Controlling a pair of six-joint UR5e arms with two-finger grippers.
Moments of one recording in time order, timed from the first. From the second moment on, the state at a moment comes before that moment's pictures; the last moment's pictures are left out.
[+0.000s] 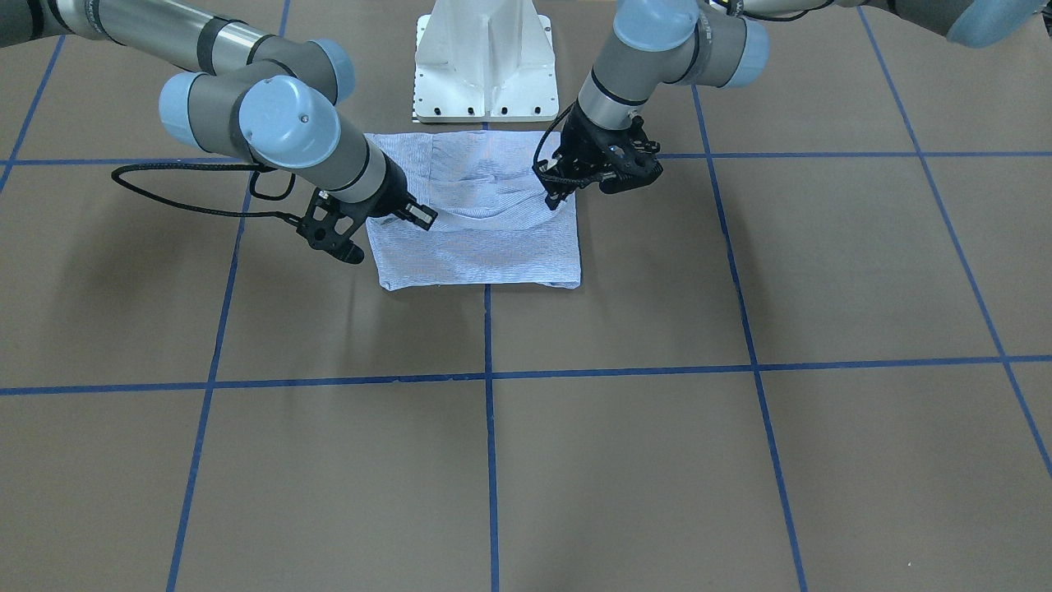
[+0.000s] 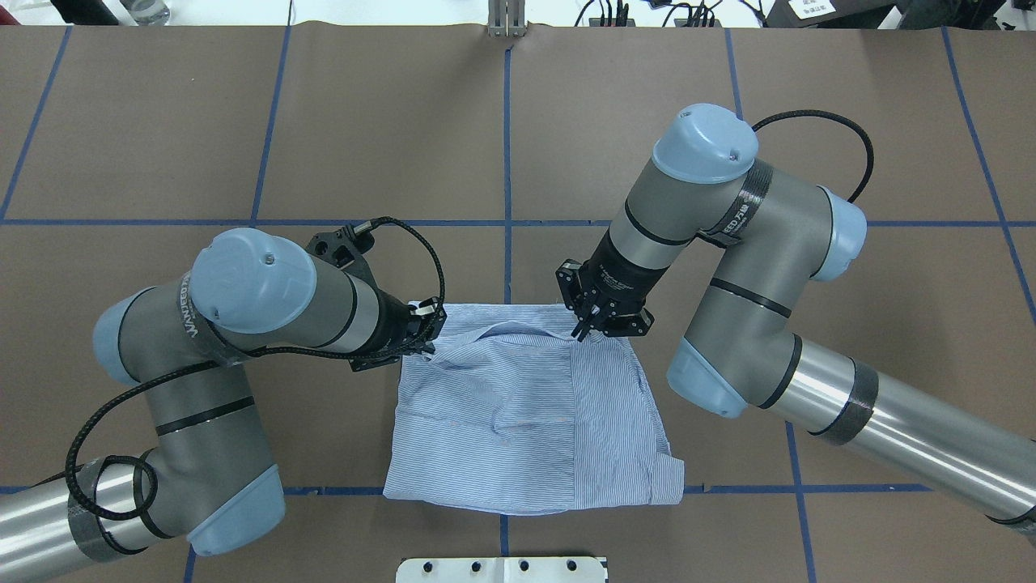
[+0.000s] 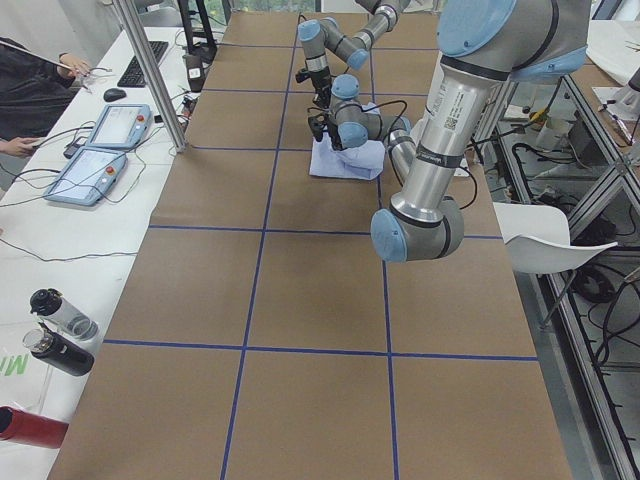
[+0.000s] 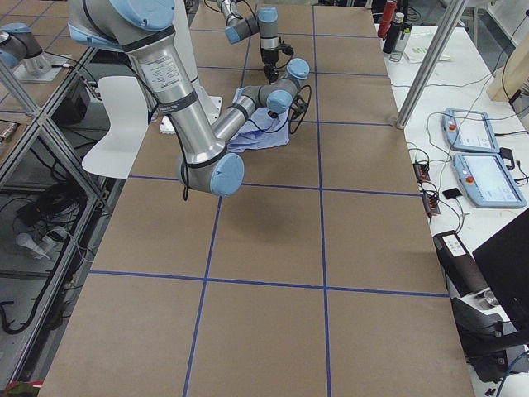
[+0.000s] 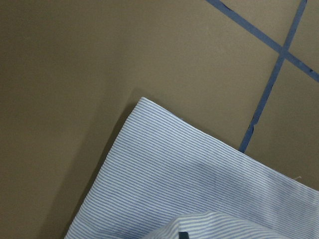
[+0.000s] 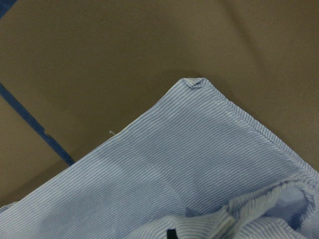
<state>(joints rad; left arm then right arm) -0.47 -2.05 -1.86 -1.87 -1.88 -1.78 0.64 -0.99 1.65 -1.41 2.35 1.80</state>
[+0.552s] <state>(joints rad) -0.47 -2.05 -1.85 -1.86 -1.88 -1.78 0.64 -0.97 1.62 -1.39 2.34 1.78</state>
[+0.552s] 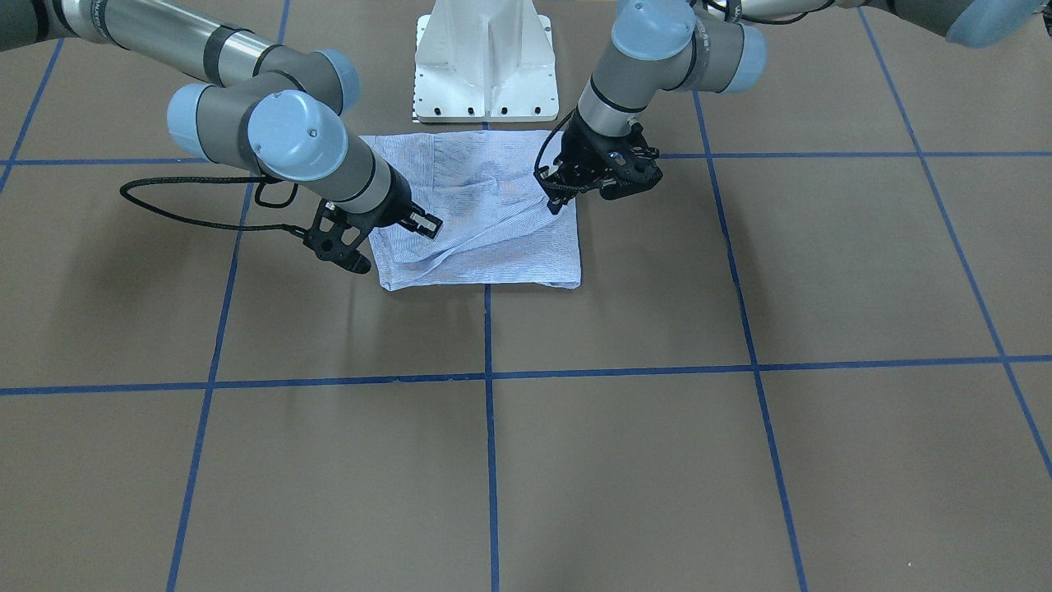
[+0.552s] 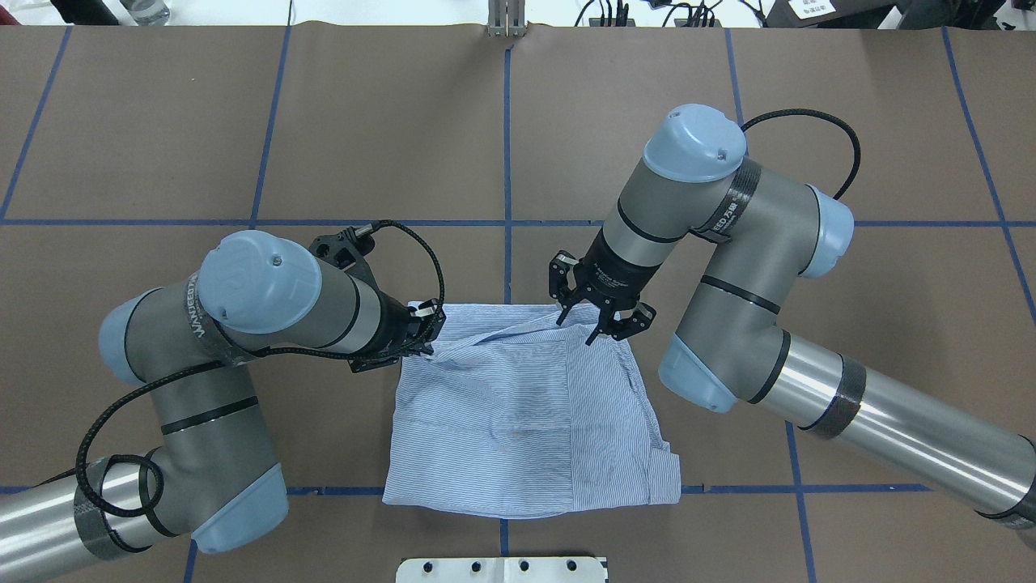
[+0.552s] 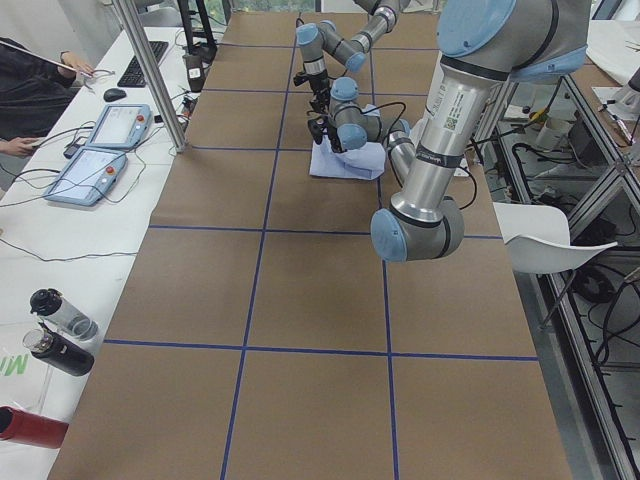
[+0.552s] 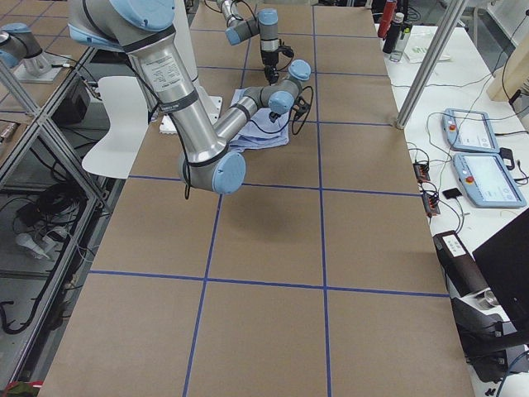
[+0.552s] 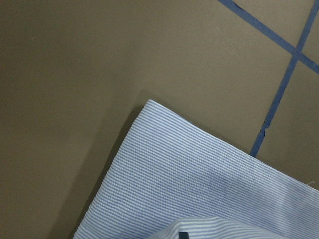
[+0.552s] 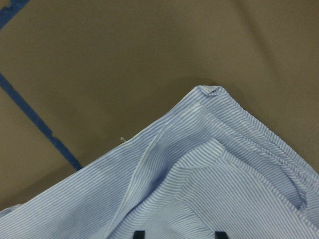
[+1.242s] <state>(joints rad) -0.56 -2.04 -1.85 -1.83 -1.88 -1.74 0.64 -0.98 1.67 -1.35 2.26 1.78</state>
